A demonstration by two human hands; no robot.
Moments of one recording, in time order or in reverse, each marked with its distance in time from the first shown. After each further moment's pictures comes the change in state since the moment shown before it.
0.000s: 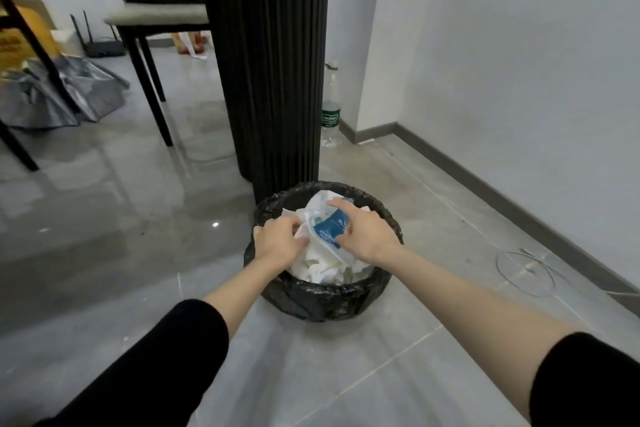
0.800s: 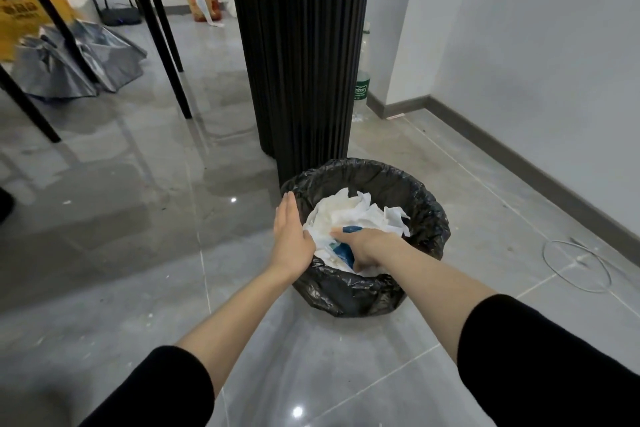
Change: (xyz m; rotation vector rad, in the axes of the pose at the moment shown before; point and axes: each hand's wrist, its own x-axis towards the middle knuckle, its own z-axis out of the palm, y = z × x) left_hand -0.011 -0.048 0.025 -0.416 -0.003 -0.065; right_hand 0.060 0.004 0.082 -0.501 -0.626 0.105
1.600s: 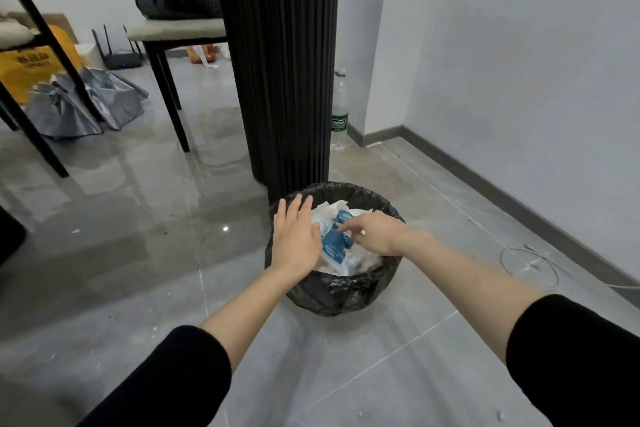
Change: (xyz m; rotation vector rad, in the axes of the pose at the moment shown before) left_hand -0.043 0.083 -0.025 0.401 0.031 0.180; right_hand -0.101 0.041 -0.031 0.182 0.416 -0.175
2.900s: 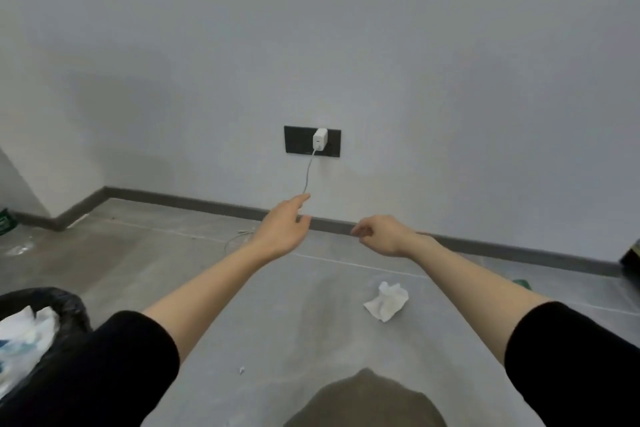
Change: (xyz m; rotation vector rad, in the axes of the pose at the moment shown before) left_hand -0.188 0.447 0.094 -0.178 -0.618 0.799; right_hand -0.516 0.266 0.002 0.393 0.415 0.863
